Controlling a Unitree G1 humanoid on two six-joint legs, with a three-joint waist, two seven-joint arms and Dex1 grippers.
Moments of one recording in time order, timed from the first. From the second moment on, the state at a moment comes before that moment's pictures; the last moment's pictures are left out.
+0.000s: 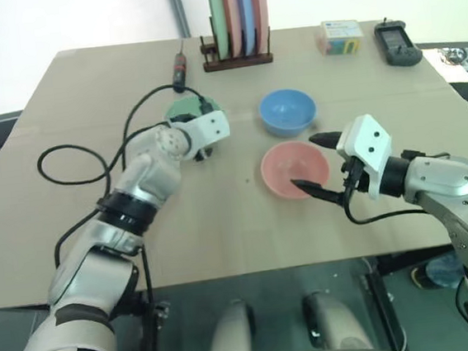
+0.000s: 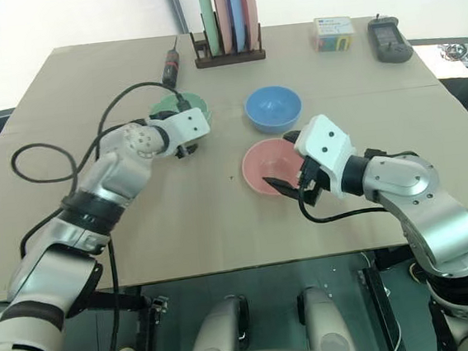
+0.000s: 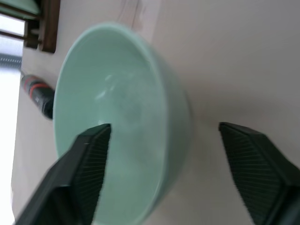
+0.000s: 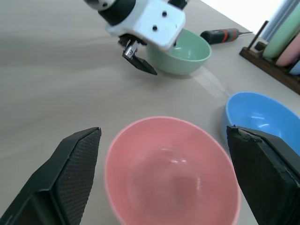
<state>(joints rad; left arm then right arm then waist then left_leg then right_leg) -0.96 0.61 -0.54 0.37 0.43 0.48 -0.68 -0.40 -0.56 0.04 -0.73 0.27 0.89 0.71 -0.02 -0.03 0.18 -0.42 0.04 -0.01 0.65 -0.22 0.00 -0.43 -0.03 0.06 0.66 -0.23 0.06</state>
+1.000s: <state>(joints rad) -0.85 0.60 -0.37 -0.07 -0.05 0.25 -1.26 0.10 -0.68 -0.47 -0.78 0.46 0.79 0.72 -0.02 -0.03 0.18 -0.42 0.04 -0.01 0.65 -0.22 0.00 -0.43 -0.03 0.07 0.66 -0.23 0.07</state>
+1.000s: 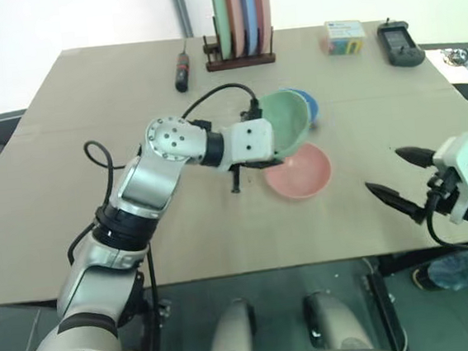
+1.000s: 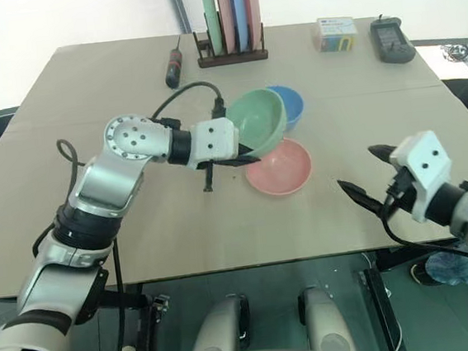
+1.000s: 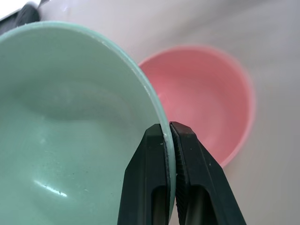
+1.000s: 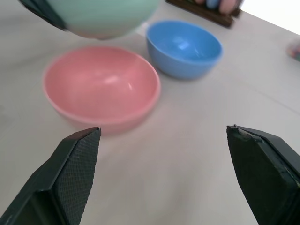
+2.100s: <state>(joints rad) -1.29 0.43 -0.51 0.92 0.43 -0.32 -0.77 0.05 -0.67 -0.41 -0.77 0.55 0.67 0.61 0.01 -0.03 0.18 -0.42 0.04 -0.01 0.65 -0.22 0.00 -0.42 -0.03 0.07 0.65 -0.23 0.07</state>
